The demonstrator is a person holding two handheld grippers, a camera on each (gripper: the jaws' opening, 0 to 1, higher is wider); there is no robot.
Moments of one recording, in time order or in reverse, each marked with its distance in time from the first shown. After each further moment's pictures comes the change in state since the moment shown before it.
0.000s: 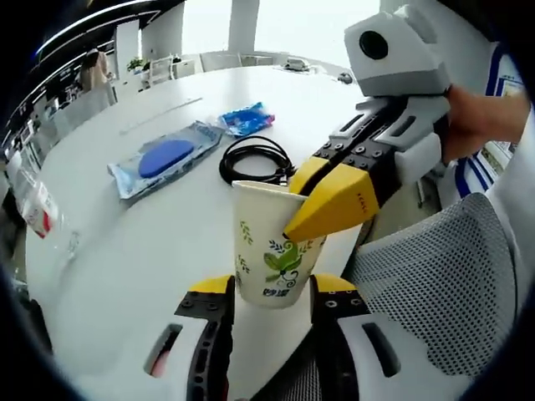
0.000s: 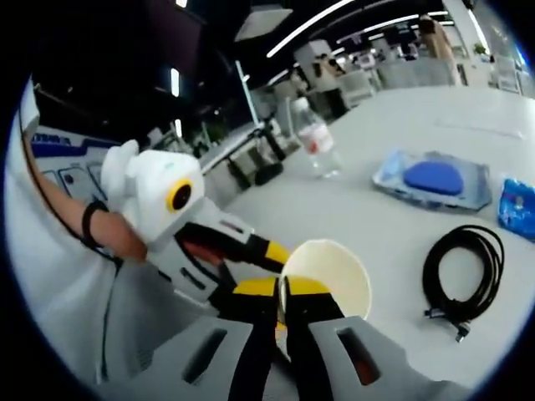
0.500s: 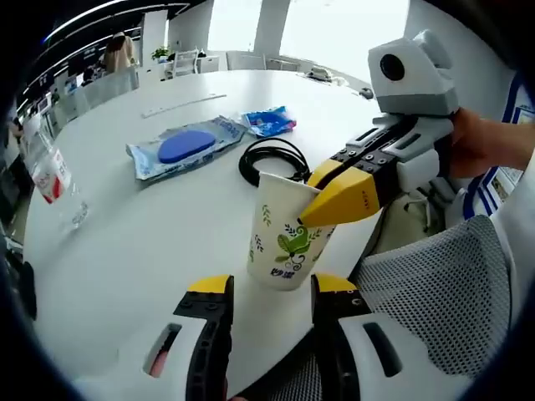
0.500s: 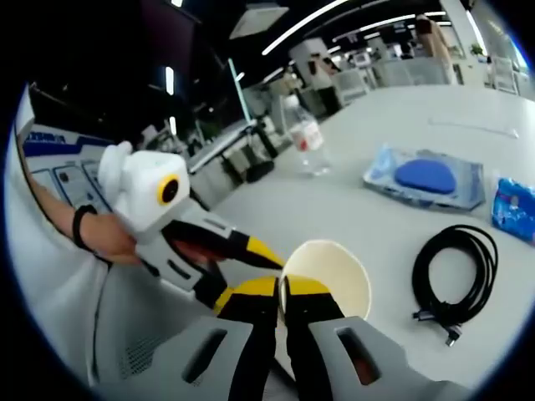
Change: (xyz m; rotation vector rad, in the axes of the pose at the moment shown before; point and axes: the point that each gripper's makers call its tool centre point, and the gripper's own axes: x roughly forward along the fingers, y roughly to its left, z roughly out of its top) left arm -0.009 0.016 -0.003 -0.226 -0.071 0.057; right arm 0.009 -0.011 0.004 -0.020 0.025 -0.022
